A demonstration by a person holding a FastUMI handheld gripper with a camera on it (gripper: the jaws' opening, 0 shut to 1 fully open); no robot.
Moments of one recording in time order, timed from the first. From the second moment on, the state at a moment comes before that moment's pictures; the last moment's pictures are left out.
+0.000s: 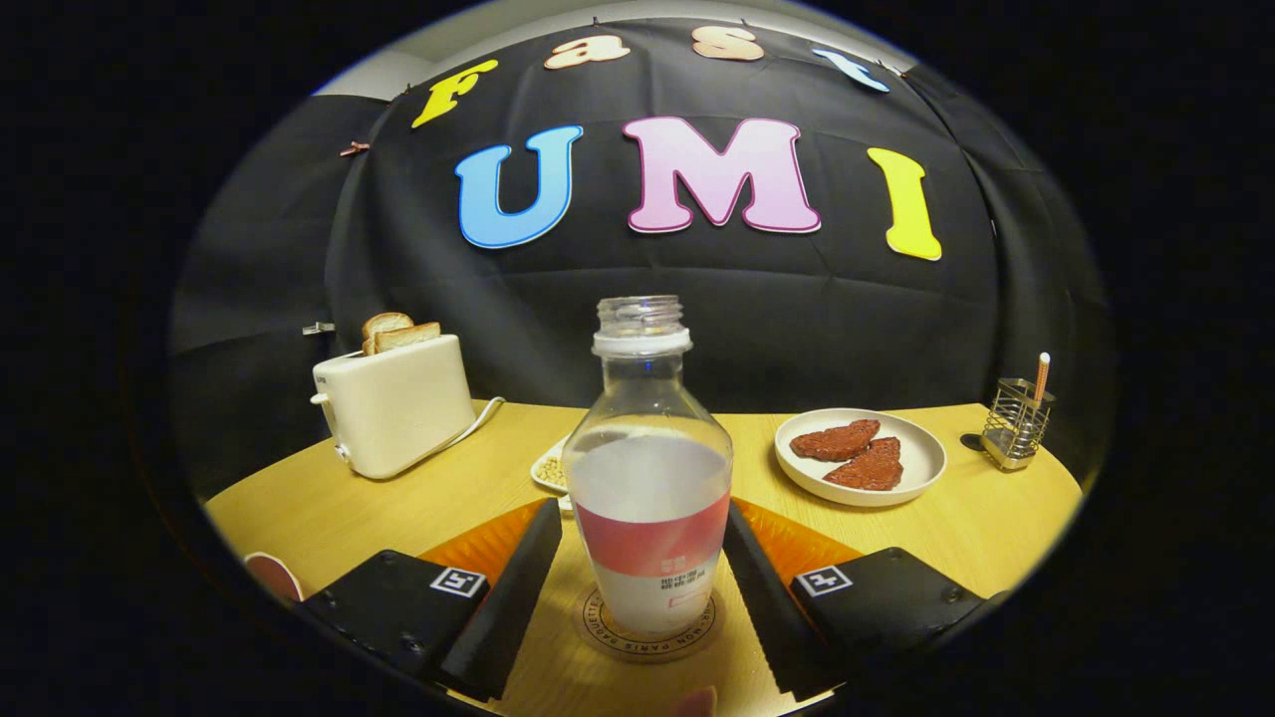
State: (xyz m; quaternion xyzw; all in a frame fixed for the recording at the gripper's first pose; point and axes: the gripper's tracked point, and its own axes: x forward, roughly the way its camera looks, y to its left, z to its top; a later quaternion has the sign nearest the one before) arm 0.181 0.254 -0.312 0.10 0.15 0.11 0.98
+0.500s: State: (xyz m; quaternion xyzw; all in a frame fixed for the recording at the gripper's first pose) arm 0.154 0.236 -0.291 0.10 0.15 0.10 0.98
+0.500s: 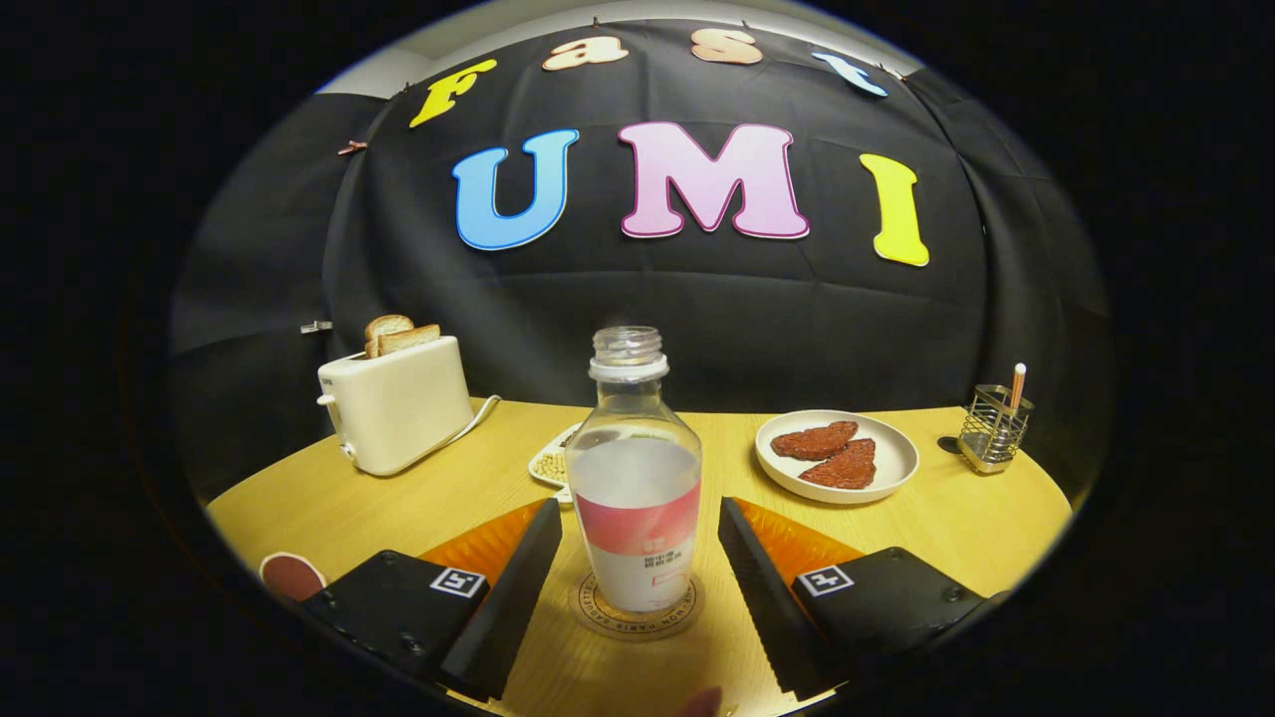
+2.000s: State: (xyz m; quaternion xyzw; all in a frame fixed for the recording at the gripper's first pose) arm -0.007 0.134 -0.044 0.02 0.05 0.02 1.00
